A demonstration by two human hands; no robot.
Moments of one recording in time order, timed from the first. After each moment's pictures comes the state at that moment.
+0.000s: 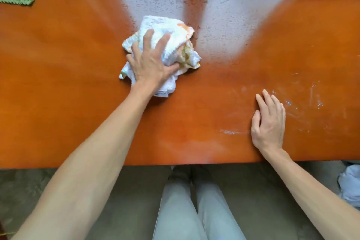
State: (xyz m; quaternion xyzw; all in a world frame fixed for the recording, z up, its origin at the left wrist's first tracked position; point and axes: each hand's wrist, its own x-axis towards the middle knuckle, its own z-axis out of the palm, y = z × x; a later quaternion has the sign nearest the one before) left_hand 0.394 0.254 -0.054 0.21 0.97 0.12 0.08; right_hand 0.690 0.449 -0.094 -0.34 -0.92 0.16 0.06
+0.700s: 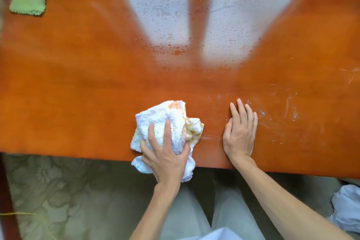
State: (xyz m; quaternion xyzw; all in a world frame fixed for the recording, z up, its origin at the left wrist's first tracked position) left_hand 0.661 0.265 -0.055 0.02 0.99 0.11 0.09; right_hand 0.692 0.454 -0.094 -0.32 -0.93 0.19 0.07
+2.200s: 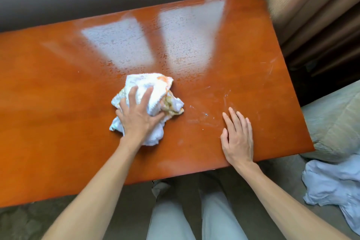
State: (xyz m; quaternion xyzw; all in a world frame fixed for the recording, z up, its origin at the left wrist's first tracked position) left_hand 0.550 0.376 -0.054 0.22 0.97 0.09 0.10; right_hand 0.790 0.561 -0.096 -0.34 -0.93 0.14 0.03
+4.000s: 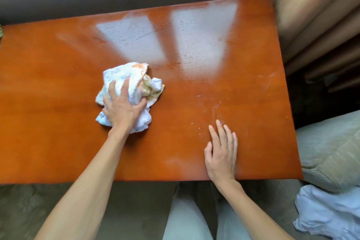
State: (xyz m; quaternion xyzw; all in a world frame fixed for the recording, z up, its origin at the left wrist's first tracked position) left_hand 0.537 0.409 -0.054 0.05 0.99 0.10 0.07; right_hand 0.794 0.569 -0.091 -0.32 -0.92 0.24 0.04
